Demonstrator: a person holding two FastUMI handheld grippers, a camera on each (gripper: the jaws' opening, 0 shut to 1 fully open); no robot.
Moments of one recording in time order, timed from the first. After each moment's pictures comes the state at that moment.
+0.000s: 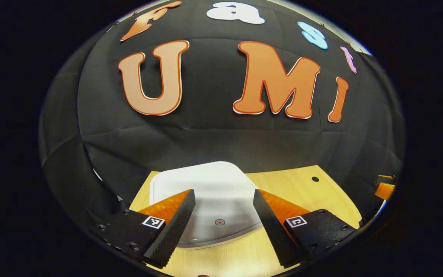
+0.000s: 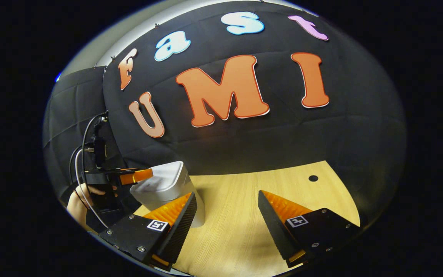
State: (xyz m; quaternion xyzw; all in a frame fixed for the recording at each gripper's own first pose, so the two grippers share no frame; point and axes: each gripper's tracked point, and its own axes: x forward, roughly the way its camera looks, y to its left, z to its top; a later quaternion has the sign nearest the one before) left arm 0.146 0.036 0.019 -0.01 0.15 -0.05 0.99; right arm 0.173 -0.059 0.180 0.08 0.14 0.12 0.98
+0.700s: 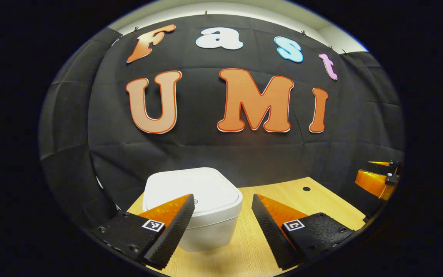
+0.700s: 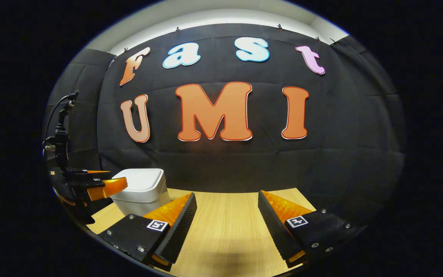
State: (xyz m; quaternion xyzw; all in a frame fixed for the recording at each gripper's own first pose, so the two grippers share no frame) left arm 0.057 -0.006 0.007 0.01 0.04 -0.05 1.00; right arm 0.147 -0.071 0.171 0.00 0.05 0.03 1.00
